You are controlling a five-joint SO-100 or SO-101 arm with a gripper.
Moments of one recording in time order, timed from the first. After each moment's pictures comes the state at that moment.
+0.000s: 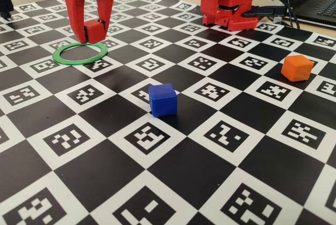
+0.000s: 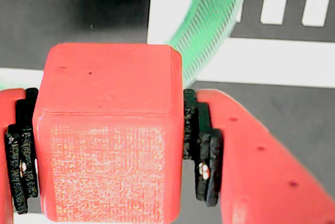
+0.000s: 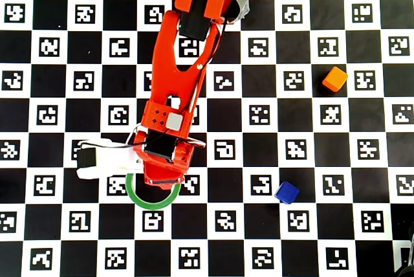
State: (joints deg) arm 17.5 56.9 66.0 77.5 -21.9
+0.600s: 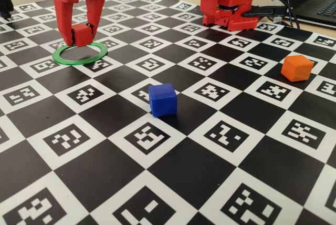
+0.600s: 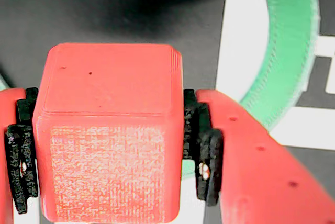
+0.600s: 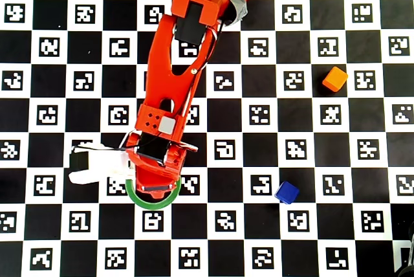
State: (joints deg) arm 19.4 55.7 64.2 72.5 -23.0
